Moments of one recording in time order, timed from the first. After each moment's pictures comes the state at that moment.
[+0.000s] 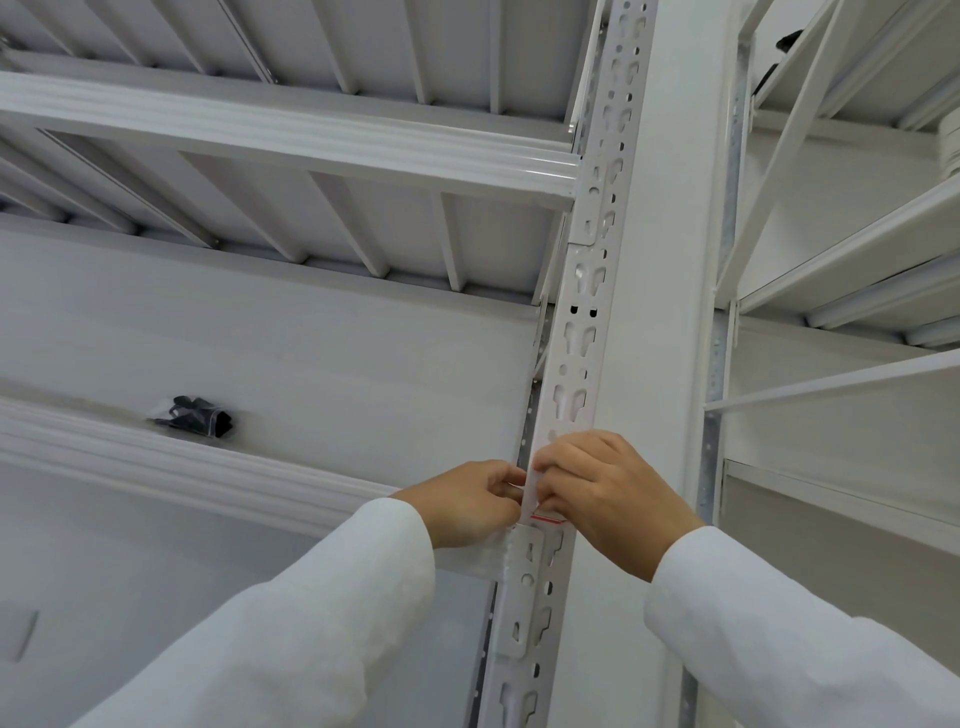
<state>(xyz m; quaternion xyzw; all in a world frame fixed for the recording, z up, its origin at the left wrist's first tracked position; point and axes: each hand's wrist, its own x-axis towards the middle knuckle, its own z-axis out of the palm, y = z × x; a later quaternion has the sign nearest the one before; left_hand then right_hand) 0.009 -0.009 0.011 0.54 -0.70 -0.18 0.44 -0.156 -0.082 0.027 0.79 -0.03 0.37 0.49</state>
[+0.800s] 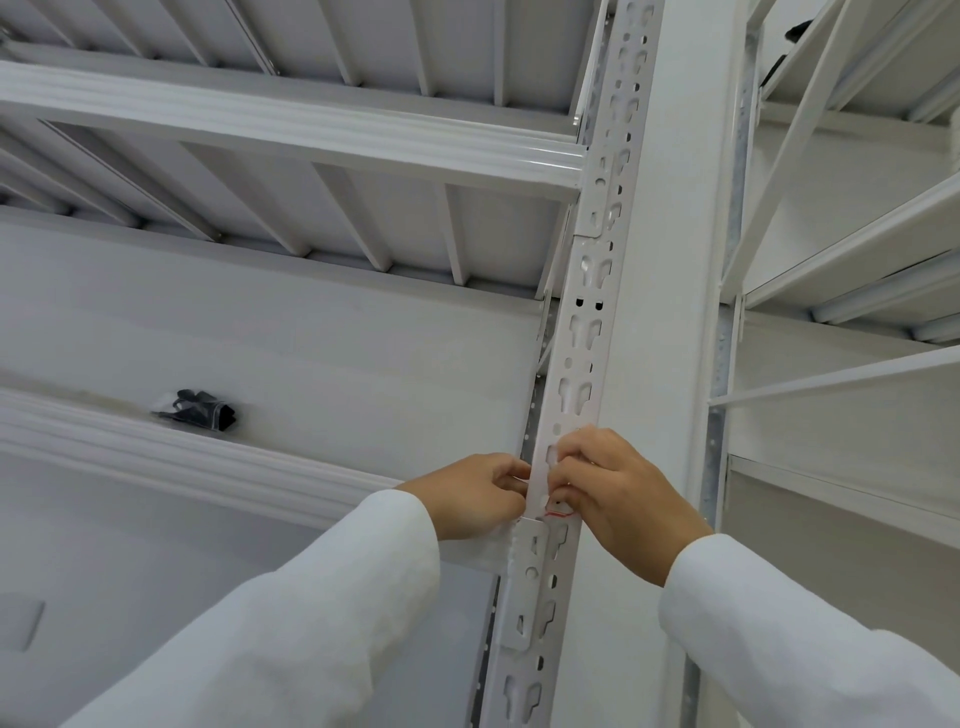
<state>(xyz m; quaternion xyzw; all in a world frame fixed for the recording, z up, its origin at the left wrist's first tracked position) 0.011 -0.011 0.011 0.54 -0.70 -0.18 0.42 -0.158 -0.076 0.019 0.83 -0.08 0.42 0.35</state>
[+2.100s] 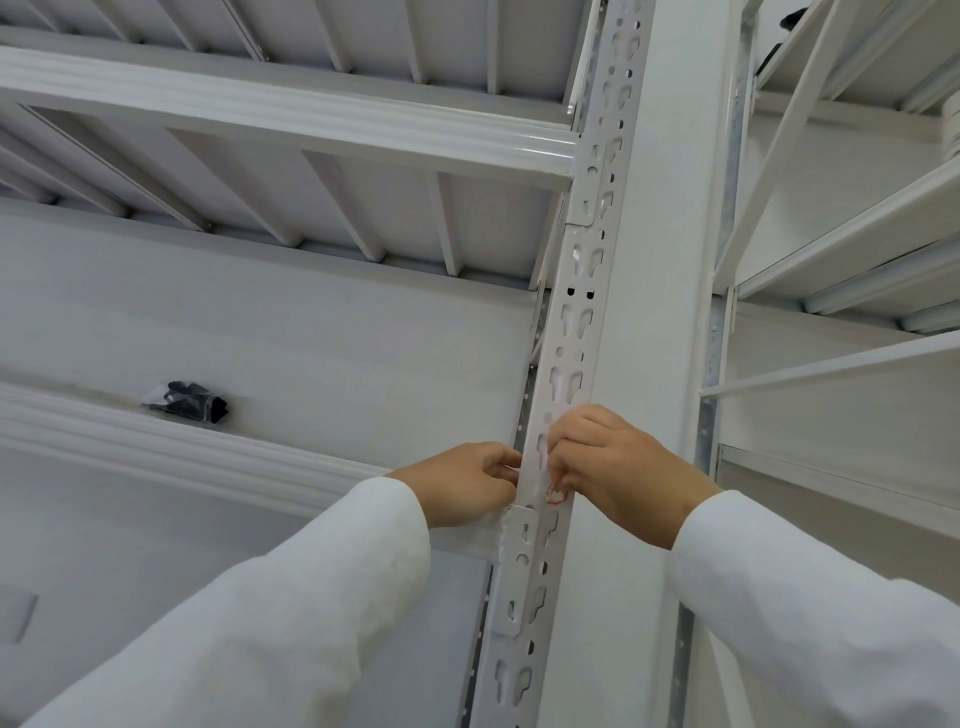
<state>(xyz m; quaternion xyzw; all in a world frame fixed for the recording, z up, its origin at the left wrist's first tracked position) 0.013 -0.016 0.009 0.55 -0.70 -0.18 0.42 -0.171 -0.079 0.040 0.85 -0.05 0.31 0.42</state>
